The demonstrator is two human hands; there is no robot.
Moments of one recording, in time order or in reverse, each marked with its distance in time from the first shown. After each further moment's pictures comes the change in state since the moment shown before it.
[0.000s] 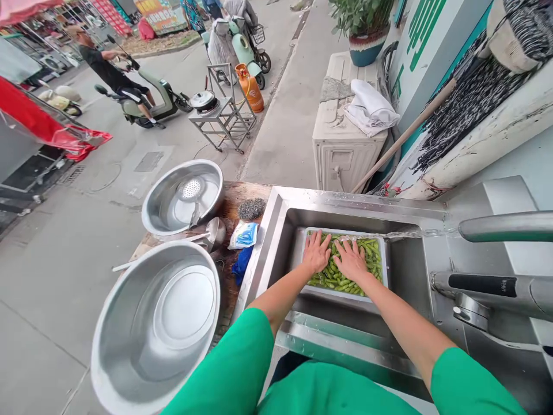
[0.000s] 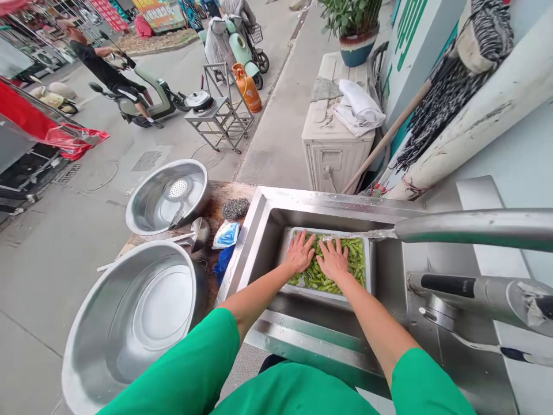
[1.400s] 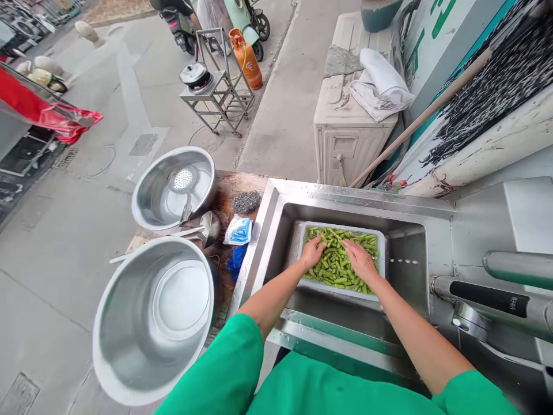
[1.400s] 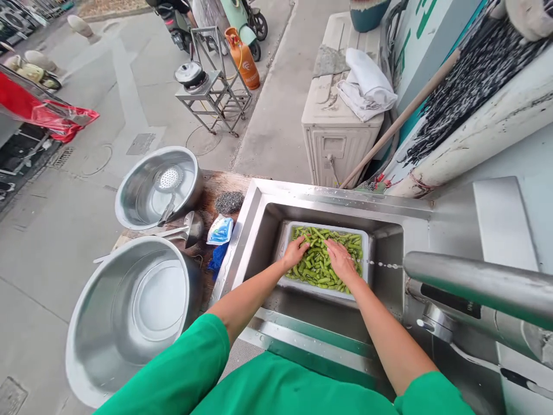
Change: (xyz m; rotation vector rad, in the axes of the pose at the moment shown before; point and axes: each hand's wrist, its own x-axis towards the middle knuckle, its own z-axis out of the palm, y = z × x) left_hand 0.009 -0.012 0.013 -0.660 -0.058 -0.262; right_hand 0.002 0.054 0.008 0.518 0.152 -0.149
